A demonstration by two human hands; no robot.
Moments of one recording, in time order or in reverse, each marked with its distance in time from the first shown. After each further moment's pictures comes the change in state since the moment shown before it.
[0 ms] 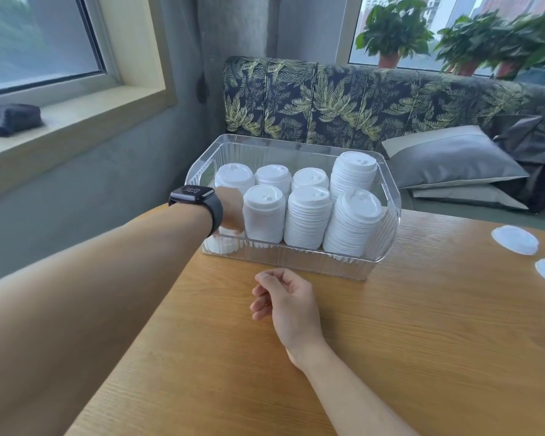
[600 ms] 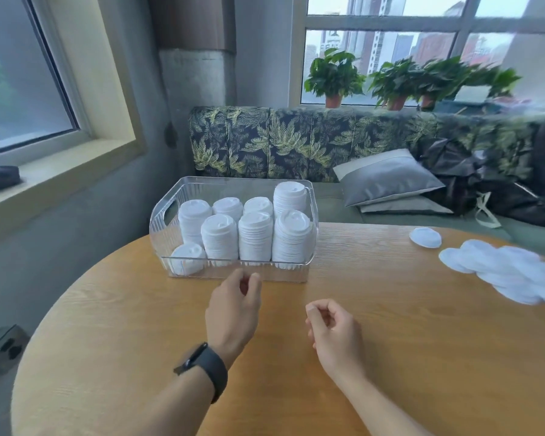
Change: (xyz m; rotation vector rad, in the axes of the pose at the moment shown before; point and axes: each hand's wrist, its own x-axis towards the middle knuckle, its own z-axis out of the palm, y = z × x) left_hand -0.134 0.116 0.106 -1.023 0.592 -0.023; right_hand -0.067 0.001 -0.140 -0.422 0.405 -0.248
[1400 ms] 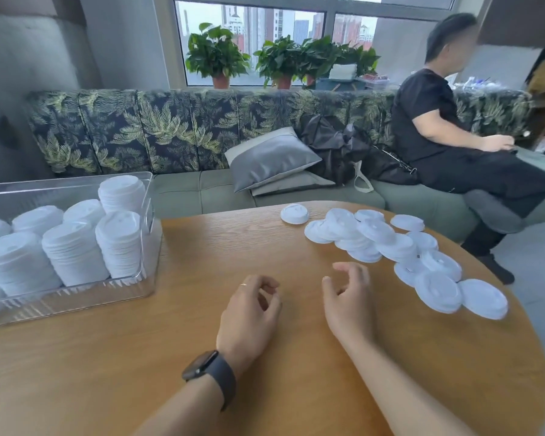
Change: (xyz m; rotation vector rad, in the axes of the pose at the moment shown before) left_hand -0.066 0.100 0.236 -0.066 -0.452 0.315; right_hand 0.082 0.086 -0.241 -0.322 0.472 0.015
